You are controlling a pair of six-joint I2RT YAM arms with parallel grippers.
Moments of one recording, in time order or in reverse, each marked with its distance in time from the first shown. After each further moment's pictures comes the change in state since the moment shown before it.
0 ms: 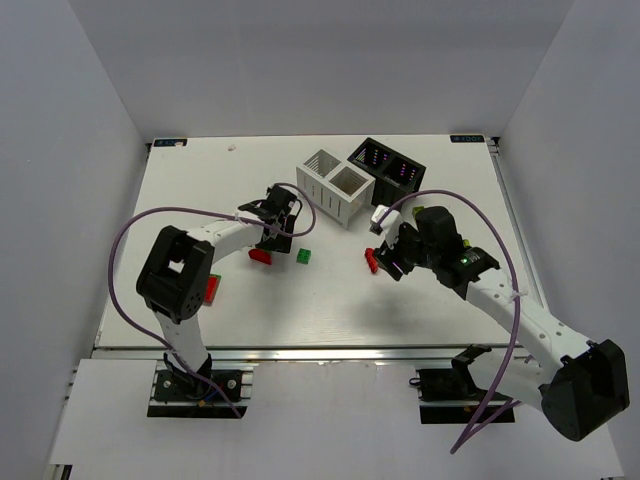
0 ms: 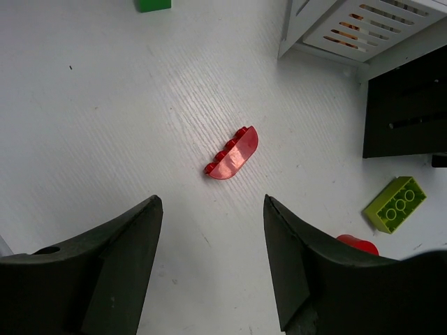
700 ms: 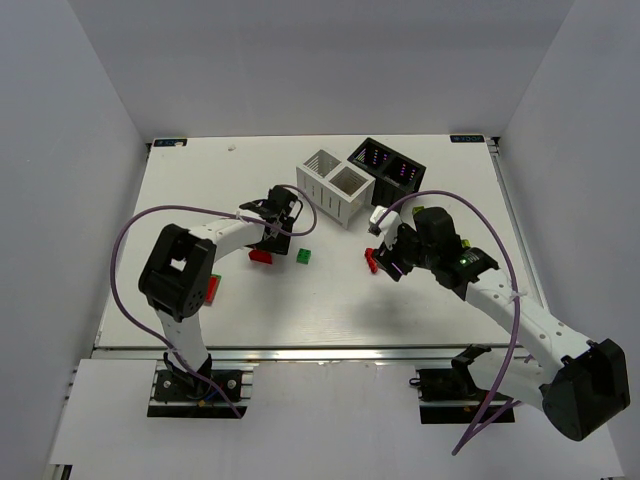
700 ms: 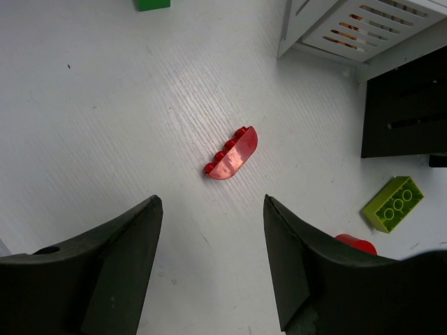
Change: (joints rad) left arm 0.000 0.023 0.019 -0.039 0.026 0.015; right arm 0.016 -0.001 0.000 0.001 0.019 -0.001
